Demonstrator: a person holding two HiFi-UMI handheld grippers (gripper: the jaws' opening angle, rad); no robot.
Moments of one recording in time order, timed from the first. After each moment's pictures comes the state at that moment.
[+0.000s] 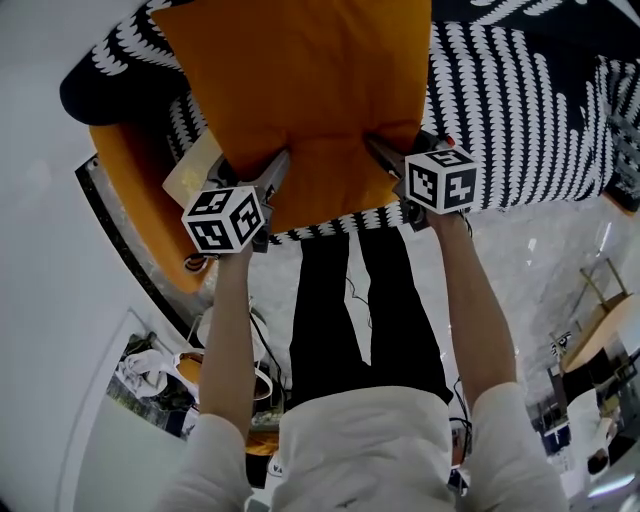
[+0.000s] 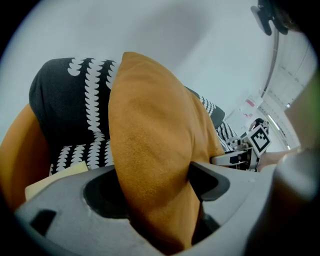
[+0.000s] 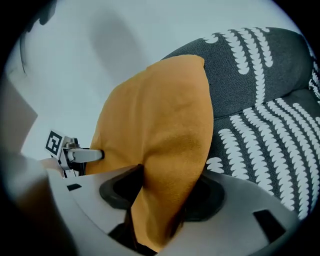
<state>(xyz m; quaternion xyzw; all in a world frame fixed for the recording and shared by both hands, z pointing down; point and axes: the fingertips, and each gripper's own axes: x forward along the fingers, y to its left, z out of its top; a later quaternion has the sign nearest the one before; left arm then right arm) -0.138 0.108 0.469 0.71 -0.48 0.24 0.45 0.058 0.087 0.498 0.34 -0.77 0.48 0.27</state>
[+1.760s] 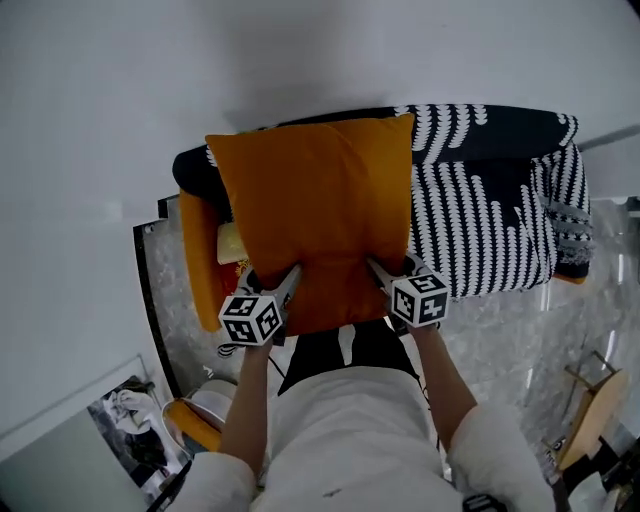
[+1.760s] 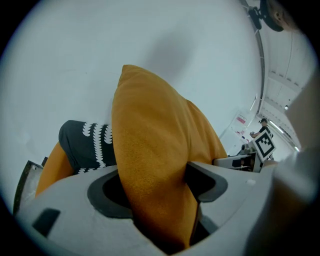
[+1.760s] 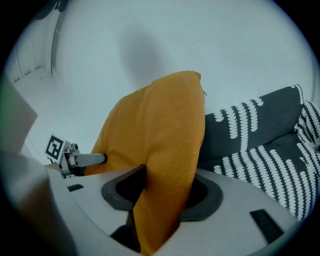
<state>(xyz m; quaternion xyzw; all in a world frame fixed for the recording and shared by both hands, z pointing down) -0.078 0.163 0.188 0.73 -0.56 0.16 0.36 0.119 0.125 0.214 0.35 -0.83 0.39 0.20</state>
